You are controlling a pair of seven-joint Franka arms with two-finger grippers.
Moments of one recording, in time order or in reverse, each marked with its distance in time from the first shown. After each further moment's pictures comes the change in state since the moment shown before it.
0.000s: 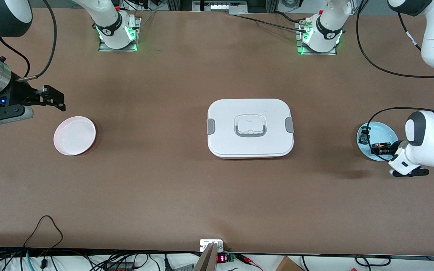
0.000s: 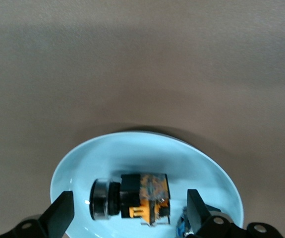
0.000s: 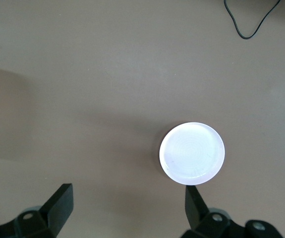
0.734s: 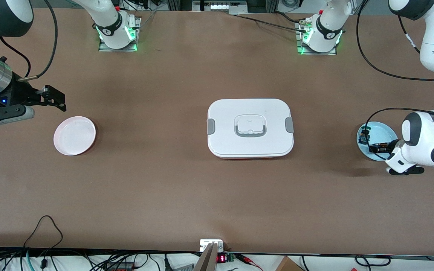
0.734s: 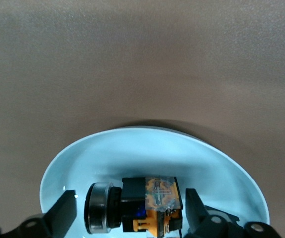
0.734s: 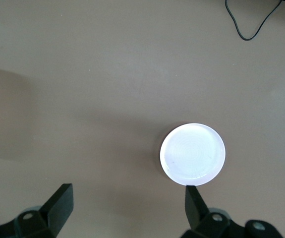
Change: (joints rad) left arm 0.014 0.020 -0.002 -0.022 0.011 0.007 0.003; right arm 0.000 0.000 0.003 0.000 0.000 0.002 0.000
